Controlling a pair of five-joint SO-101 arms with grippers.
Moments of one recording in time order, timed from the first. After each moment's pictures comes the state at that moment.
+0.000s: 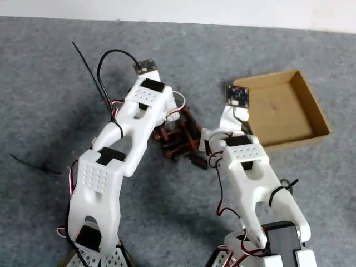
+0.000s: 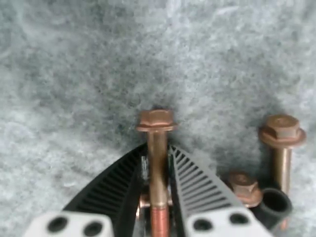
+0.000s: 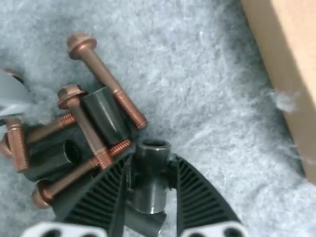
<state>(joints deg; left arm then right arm) 13.5 38.4 -18.3 69.0 46.2 -17.8 -14.7 47.1 34.1 -15.1</state>
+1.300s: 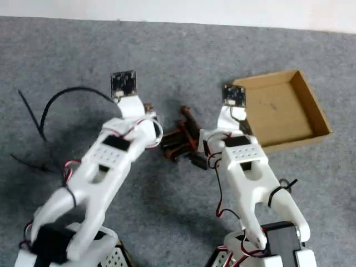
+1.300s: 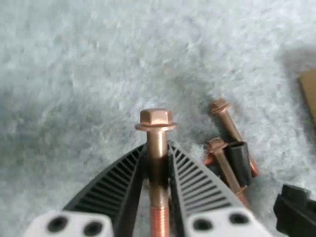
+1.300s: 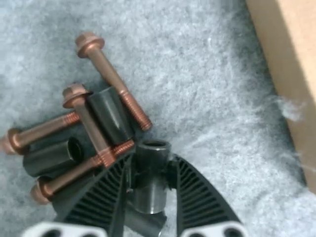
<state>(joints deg) 12.3 -19.9 50.4 20.8 29.4 -19.0 -14.9 48.3 32.8 -12.0</state>
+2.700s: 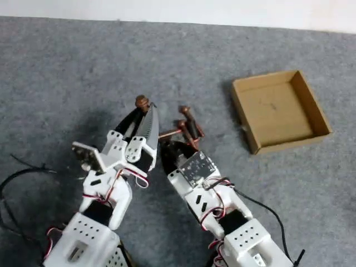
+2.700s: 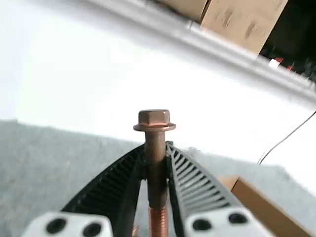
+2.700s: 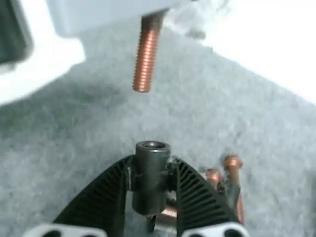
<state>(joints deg) 17.0 -72.0 95.8 -26.3 25.8 -39.5 -68.7 95.4 -5.4 14.5</state>
